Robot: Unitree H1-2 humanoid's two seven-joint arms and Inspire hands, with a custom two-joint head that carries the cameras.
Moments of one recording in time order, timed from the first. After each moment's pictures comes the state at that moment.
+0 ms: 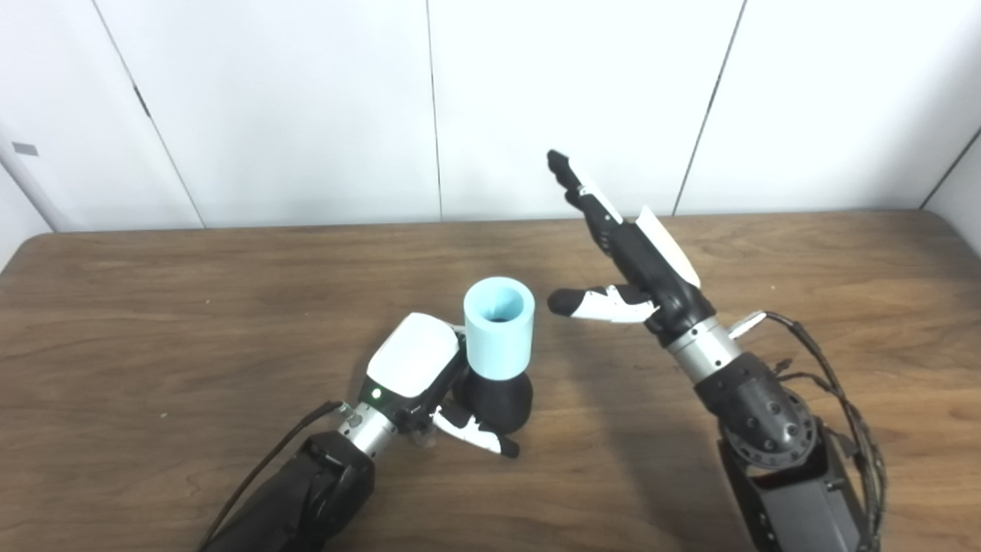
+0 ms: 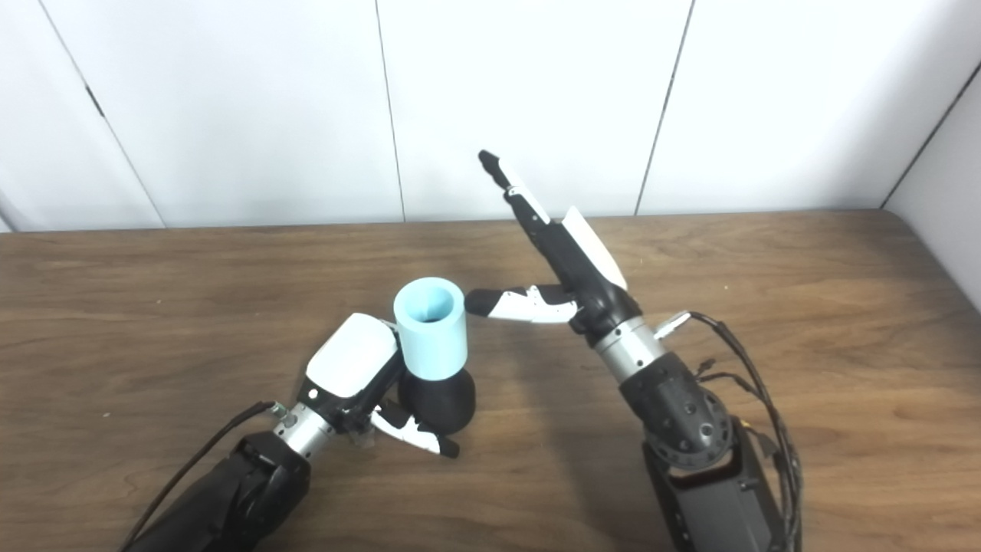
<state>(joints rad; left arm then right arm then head) -0.38 0.29 -0.63 0.30 0.90 -0.24 0.27 -0.28 -0.21 0.10 -0.31 -0.24 0.02 0.21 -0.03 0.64</state>
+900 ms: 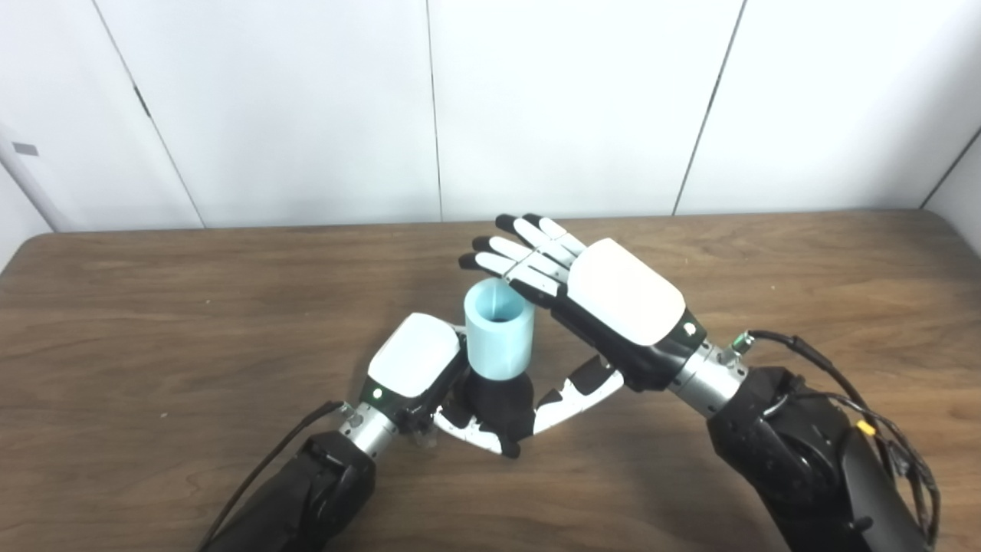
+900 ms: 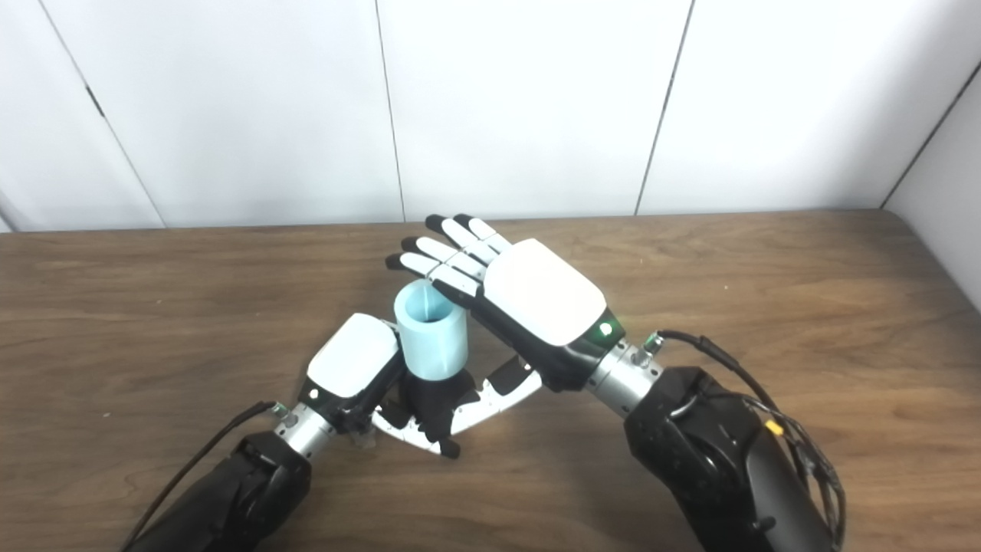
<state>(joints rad) -0.38 0.29 -0.63 0.30 0.90 -0.24 0.27 -0.28 -0.34 0.27 -0.50 -0.79 -0.14 0.36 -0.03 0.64</state>
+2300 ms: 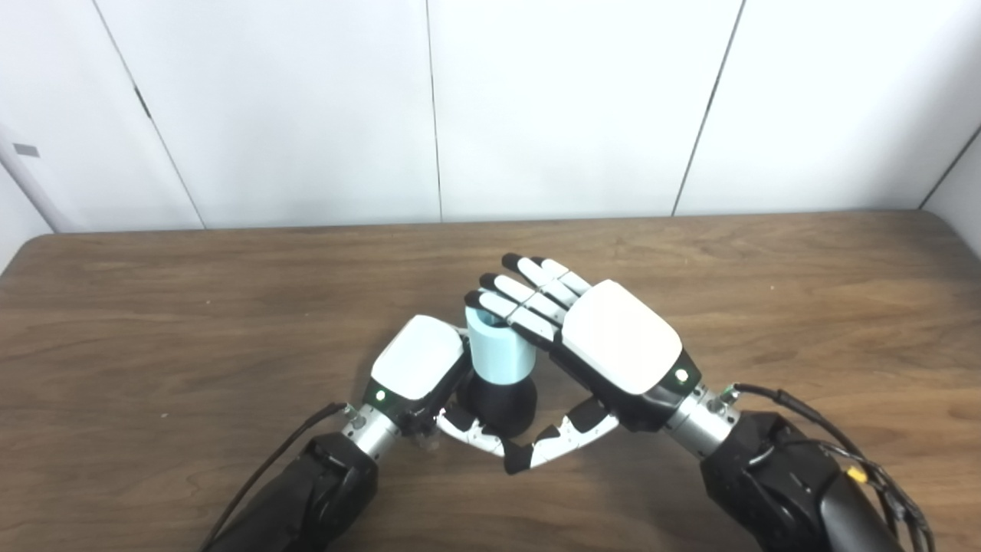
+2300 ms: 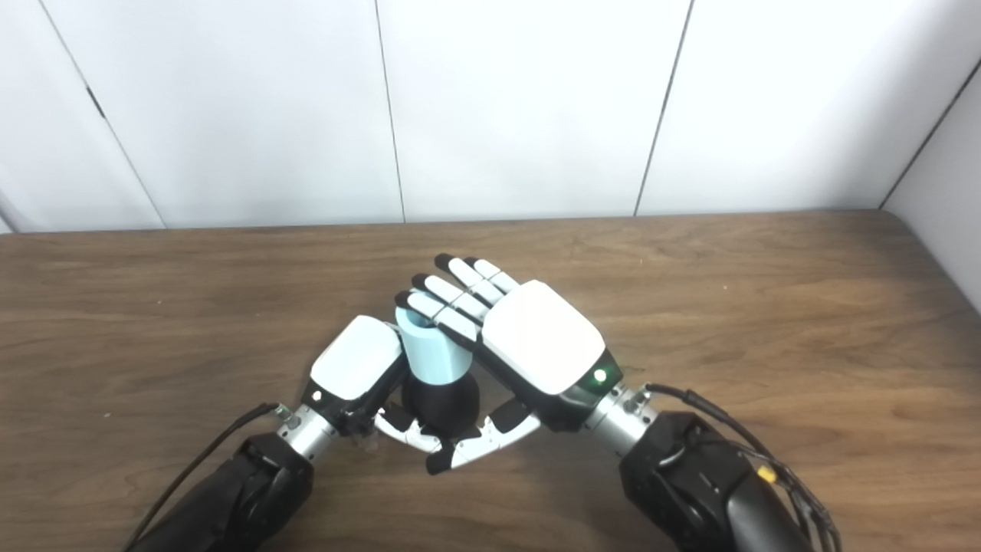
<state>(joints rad) -0.38 0.29 -0.64 0.30 0.90 -0.25 0.27 -0.18 -0.35 0.35 -0.46 -1.04 -0.19 0.24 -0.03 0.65</state>
